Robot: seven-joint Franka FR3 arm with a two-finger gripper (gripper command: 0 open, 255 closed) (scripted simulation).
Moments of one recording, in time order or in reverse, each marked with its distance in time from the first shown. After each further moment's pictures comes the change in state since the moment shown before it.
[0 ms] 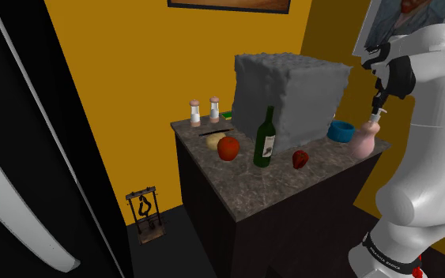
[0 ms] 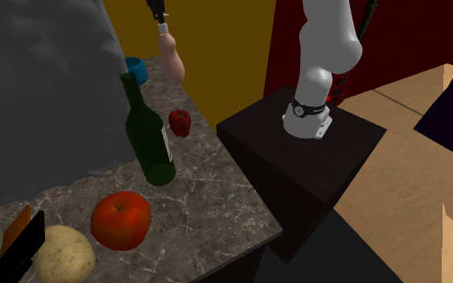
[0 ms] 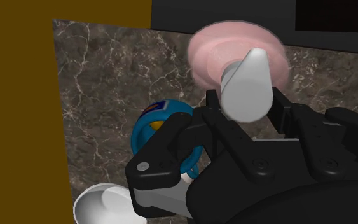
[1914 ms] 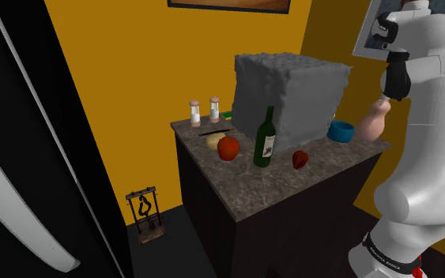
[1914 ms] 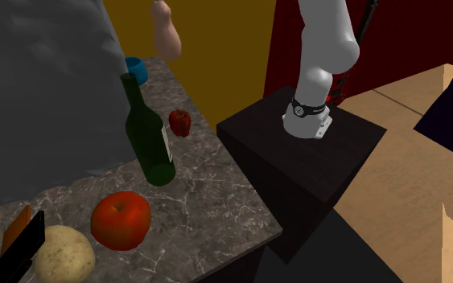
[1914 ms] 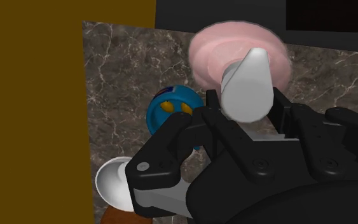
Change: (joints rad) arm -0.086 0.068 -0.001 0.406 0.039 -0.339 -0.028
